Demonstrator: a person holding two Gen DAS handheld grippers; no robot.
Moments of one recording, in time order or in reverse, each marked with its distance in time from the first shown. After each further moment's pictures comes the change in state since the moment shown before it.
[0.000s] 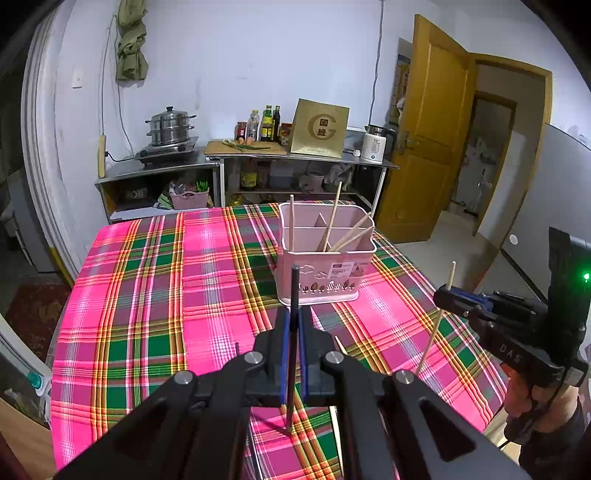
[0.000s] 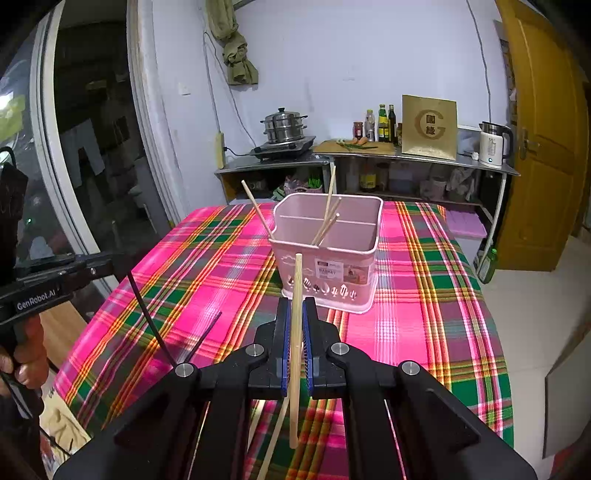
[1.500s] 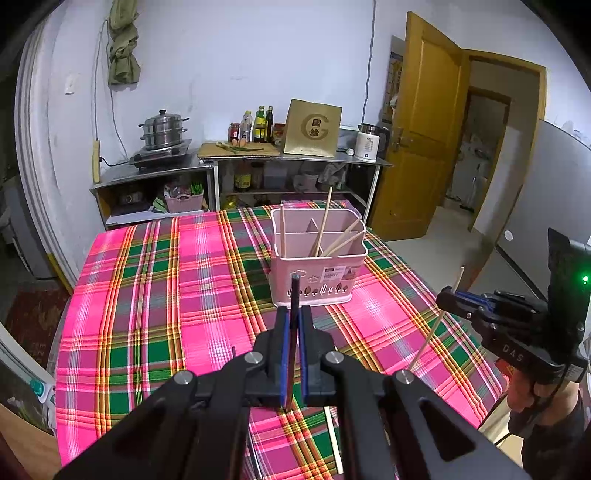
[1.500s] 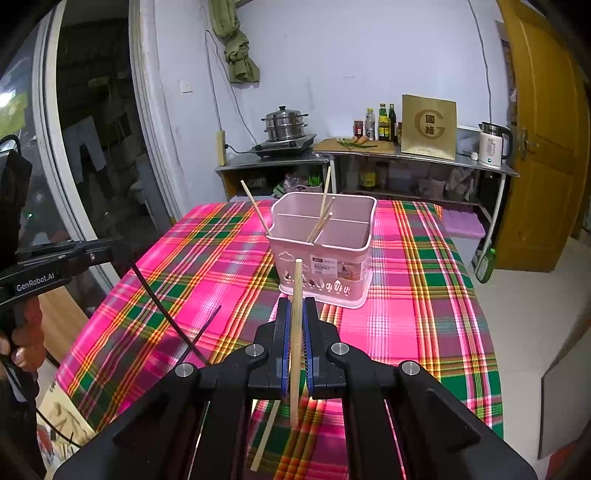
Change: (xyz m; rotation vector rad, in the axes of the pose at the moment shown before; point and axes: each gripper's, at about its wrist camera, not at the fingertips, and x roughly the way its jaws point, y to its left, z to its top) left arm -0.009 -0.006 0.011 0.021 0.005 -0.015; right arm -0.015 -0.005 -0.001 -0.006 0.006 0.003
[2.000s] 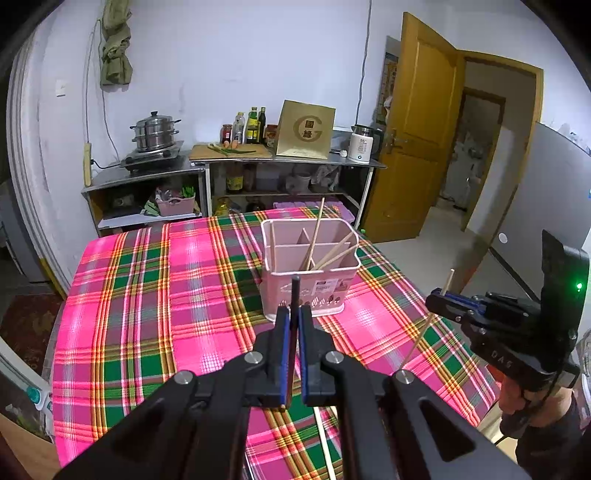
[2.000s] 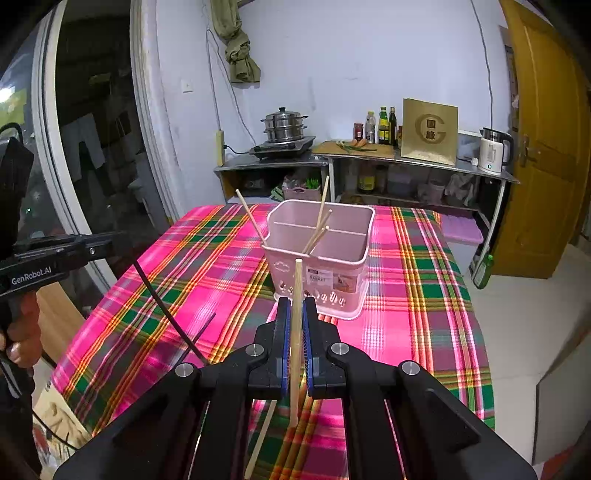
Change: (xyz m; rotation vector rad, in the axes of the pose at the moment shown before) left arm 0.008 -0.001 0.025 0.007 0.005 -0.035; right arm 0.005 -0.001 0.018 -0.021 -0.007 -0.017
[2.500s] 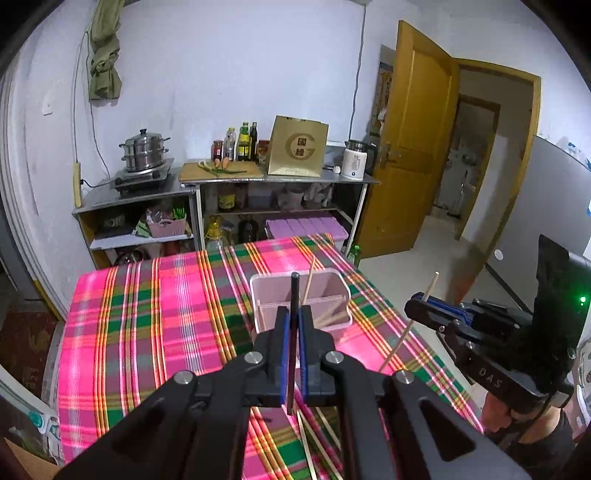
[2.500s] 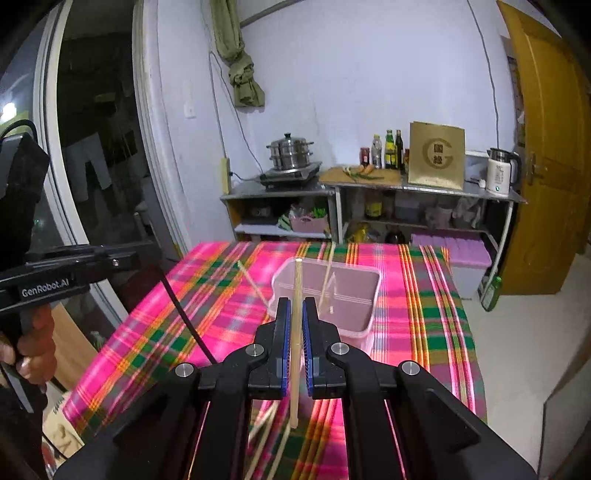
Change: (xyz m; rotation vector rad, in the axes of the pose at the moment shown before) left arm 0.014 -0.008 0.078 0.017 -0.032 -0.020; right arm 0.008 -0.006 0.073 0.012 -0.089 0.044
